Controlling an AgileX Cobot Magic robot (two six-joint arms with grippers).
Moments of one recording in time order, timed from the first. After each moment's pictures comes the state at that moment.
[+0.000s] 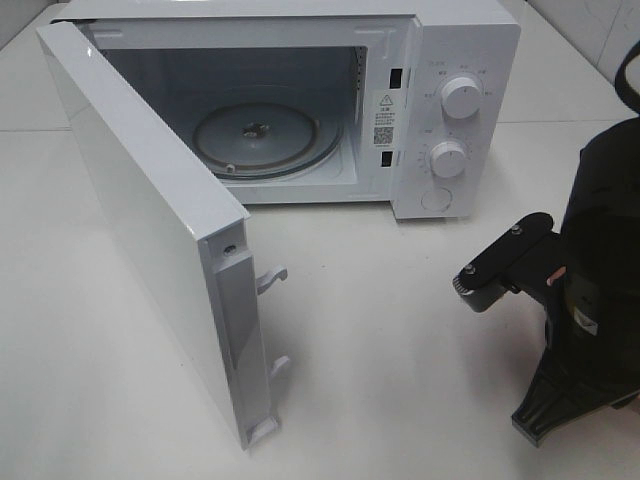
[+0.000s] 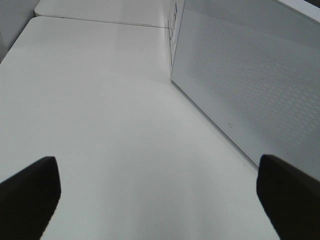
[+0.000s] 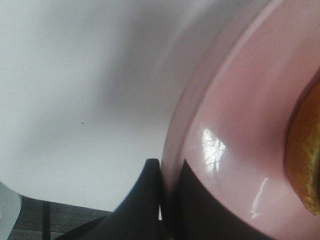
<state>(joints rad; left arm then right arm) 0.09 0.00 -0.52 -0.17 1.07 0.06 0.74 1.53 -0.66 -0.50 0.91 0.46</state>
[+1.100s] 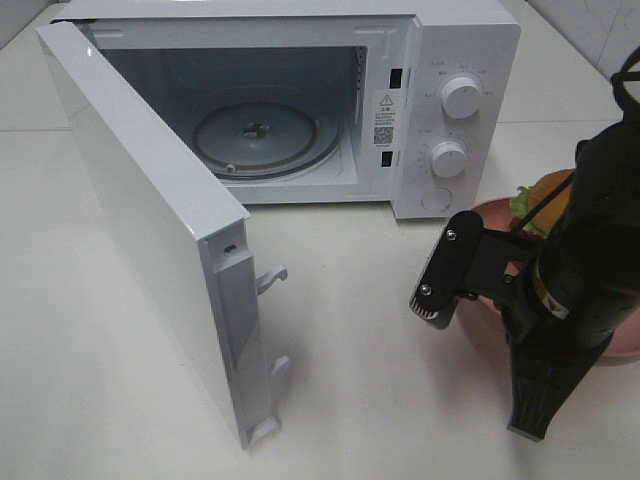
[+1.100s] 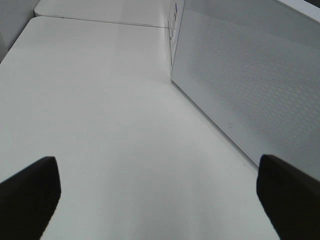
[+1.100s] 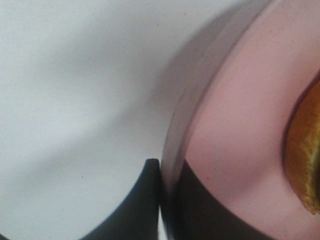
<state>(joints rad) 0.09 0.00 -0.52 -0.17 1.07 0.06 0.74 1.53 -0.66 -0.58 0.69 0.08</state>
